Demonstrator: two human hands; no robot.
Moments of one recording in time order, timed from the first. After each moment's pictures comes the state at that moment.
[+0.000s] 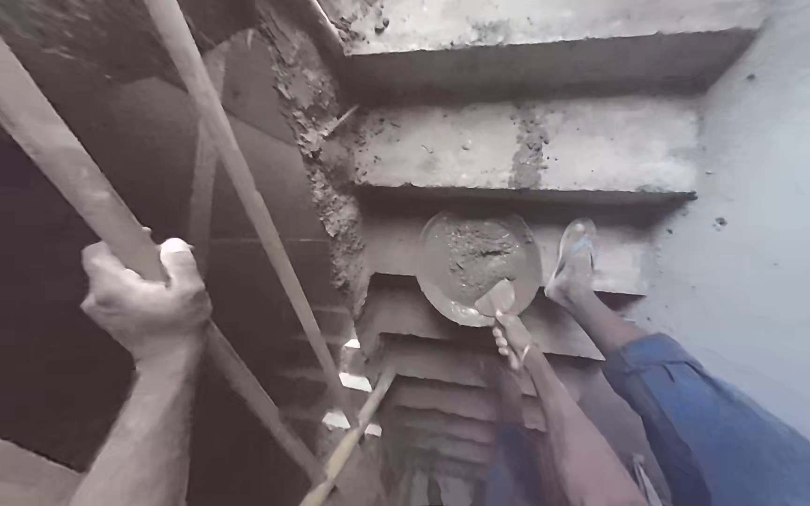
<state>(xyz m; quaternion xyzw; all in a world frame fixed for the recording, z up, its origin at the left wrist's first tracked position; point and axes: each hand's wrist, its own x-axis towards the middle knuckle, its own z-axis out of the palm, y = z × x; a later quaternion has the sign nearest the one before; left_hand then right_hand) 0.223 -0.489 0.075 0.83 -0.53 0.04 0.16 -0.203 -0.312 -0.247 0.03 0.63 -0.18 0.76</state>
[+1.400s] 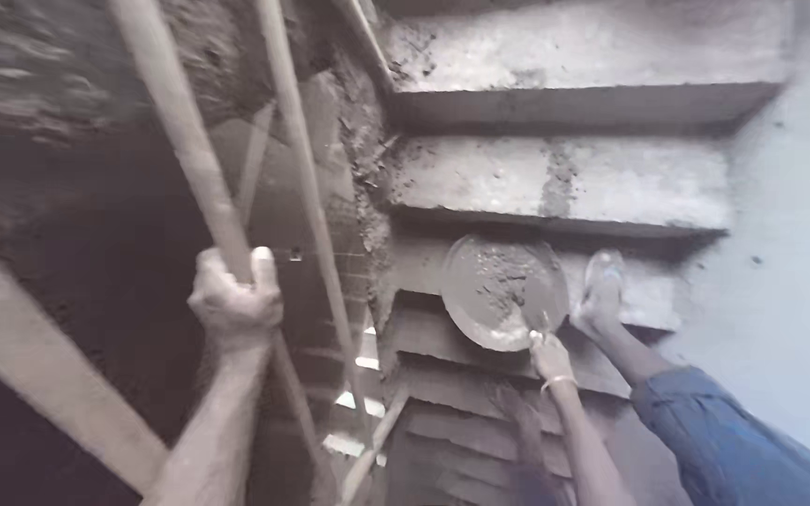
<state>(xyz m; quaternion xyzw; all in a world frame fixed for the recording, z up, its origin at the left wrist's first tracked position) 0.207 -0.492 0.086 0.80 -0.57 0.03 0.19 -0.193 -0.349 -0.175 -0.26 0.82 -0.03 0.51</state>
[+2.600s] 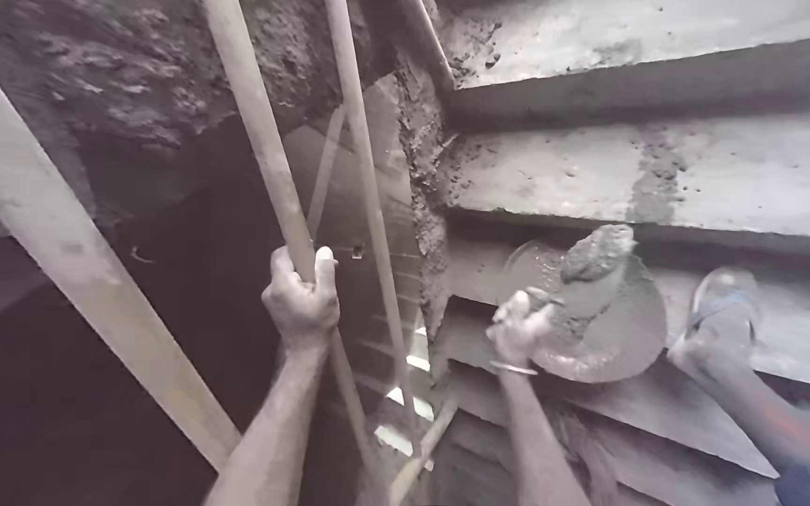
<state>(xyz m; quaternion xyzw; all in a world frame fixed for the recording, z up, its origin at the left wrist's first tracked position) 0.210 -0.493 0.080 0.78 -0.57 0.06 0.23 0.012 -0.444 -0.132 -0.20 0.66 -0.62 0.38</state>
